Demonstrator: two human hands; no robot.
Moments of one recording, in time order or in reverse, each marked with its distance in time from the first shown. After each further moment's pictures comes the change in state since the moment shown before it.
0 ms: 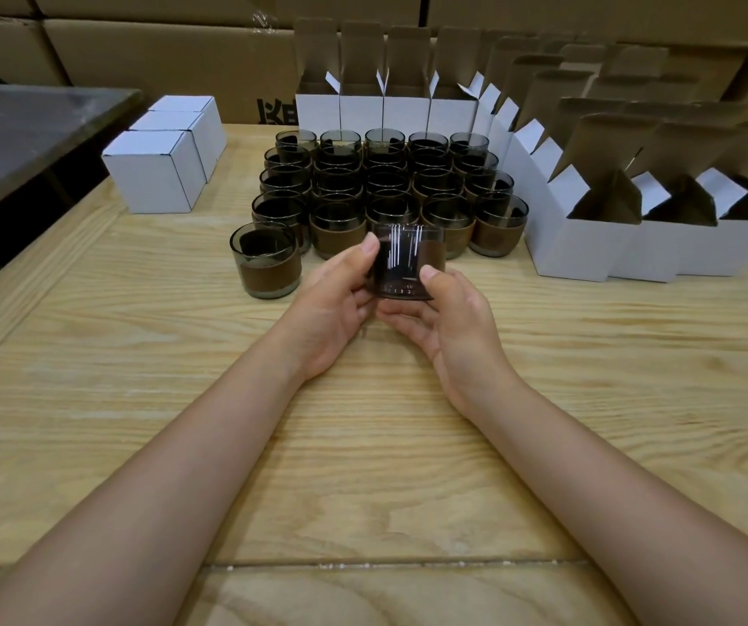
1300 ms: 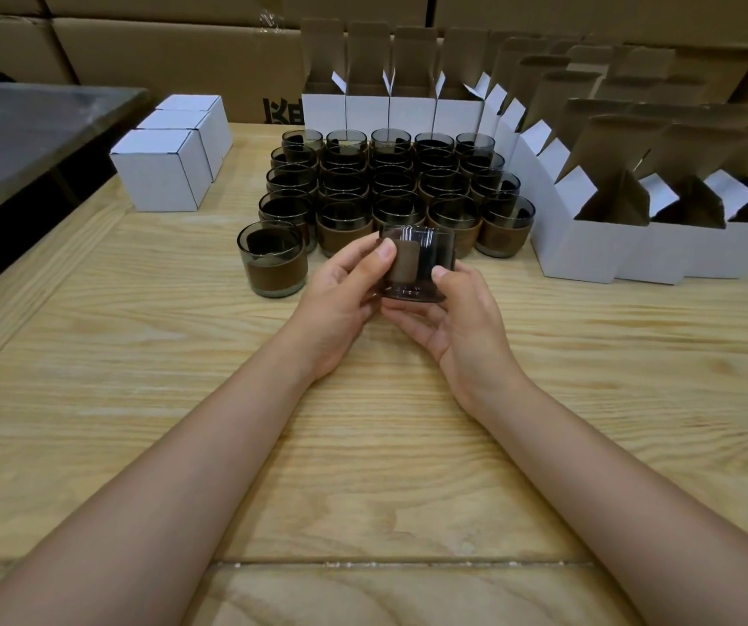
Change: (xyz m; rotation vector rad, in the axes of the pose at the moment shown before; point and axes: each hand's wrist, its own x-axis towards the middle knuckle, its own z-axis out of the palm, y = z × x) left_hand -0.004 0.003 0.008 0.052 0.061 0.052; right_hand 0.001 -0.001 0.000 0.117 -0.020 0.025
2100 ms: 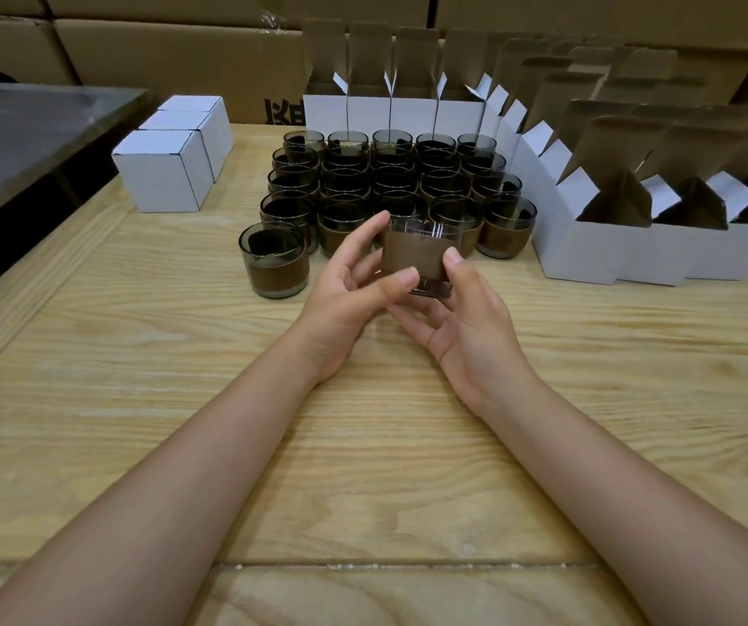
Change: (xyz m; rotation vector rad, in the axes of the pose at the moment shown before) left_hand 0.003 -0.008 -0.009 0.039 -0.055 0.065; right_hand -0.001 -0.005 -0.001 0.088 -0.028 0.019
